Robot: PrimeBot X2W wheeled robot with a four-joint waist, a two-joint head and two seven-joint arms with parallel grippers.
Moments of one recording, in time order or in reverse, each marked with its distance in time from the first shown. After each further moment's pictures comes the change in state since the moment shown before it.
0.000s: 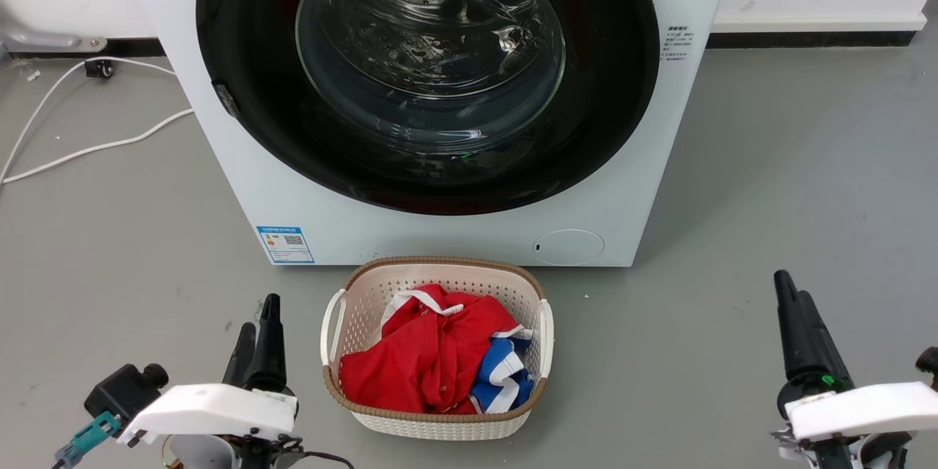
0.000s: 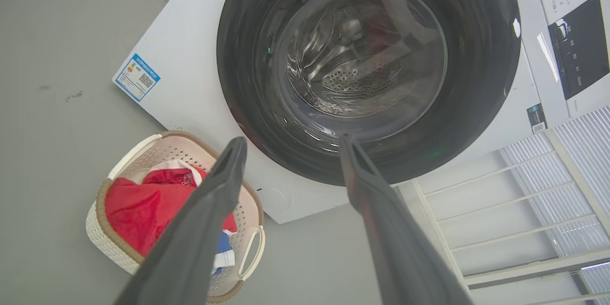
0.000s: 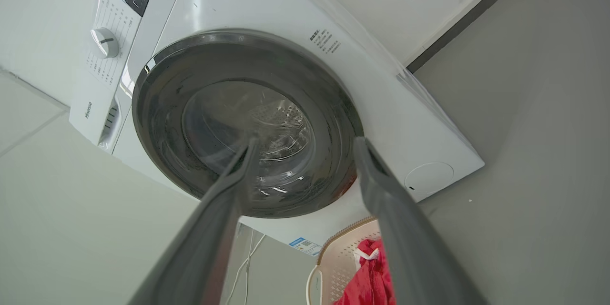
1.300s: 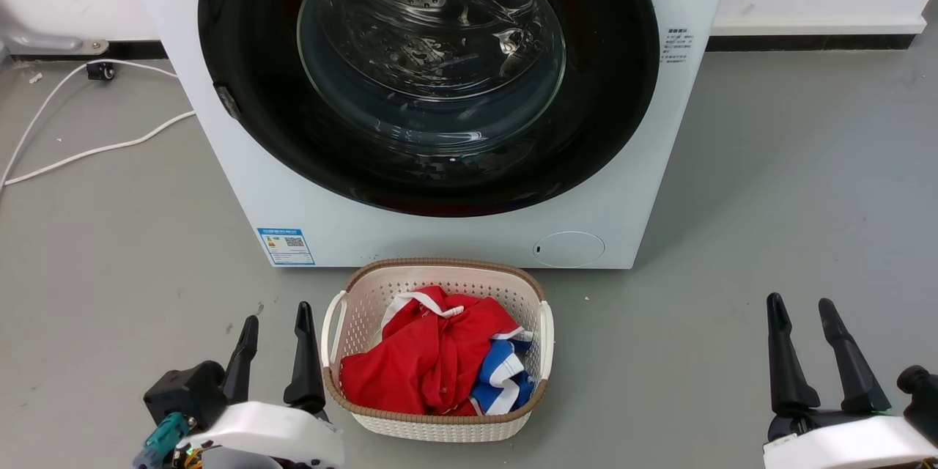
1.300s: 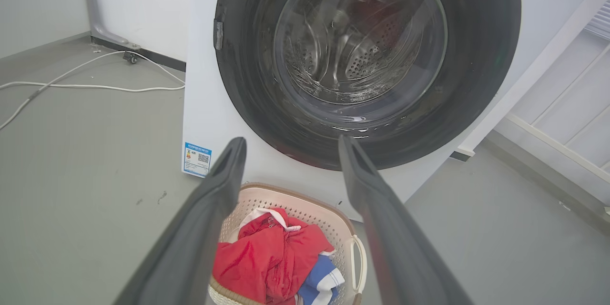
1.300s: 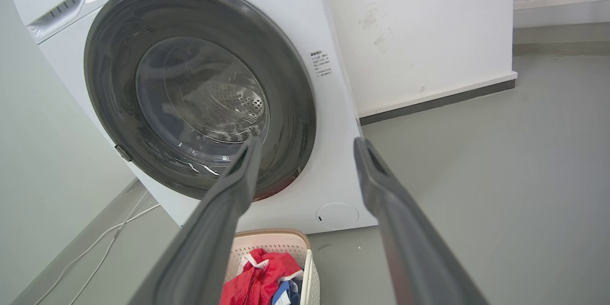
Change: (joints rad) left arm 0.051 0.088 -0.188 -0.083 0.481 0.132 -0.120; right arm 0.091 0.000 0.016 -0.100 -0.566 0.000 -0.122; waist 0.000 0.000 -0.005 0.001
